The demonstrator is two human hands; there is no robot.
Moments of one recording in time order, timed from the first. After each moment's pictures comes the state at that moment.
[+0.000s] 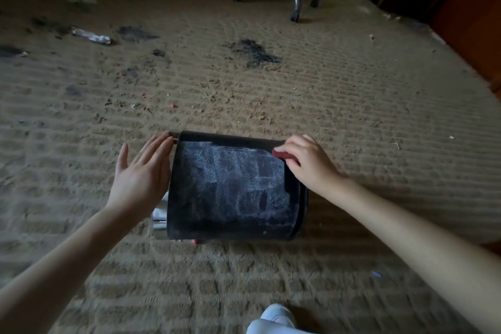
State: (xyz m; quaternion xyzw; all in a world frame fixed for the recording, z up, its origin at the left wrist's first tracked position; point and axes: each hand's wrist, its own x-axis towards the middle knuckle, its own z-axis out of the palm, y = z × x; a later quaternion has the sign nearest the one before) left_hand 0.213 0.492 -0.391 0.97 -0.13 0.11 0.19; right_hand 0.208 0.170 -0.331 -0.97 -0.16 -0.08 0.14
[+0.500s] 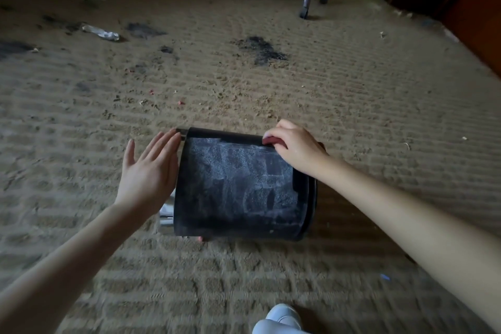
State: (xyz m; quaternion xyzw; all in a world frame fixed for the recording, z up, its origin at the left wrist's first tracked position) left_hand 0.211 0.489 -0.388 0.97 -0.12 0.12 0.18; right_hand 0.242 0.204 -0.323 -0.97 -0.15 0.01 0.17
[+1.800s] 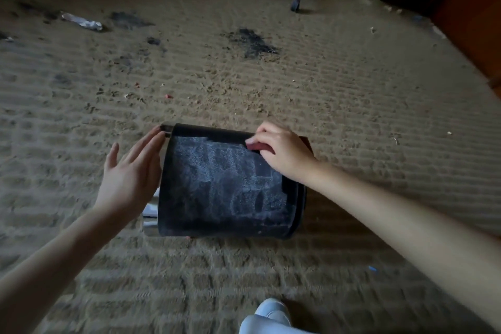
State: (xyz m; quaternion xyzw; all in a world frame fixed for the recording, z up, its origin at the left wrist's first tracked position) left_hand 0.203 0.494 -0.398 0.95 -0.14 0.12 0.26; right_hand 0.224 0.209 -0.327 -0.96 -0.21 -0.02 0.20
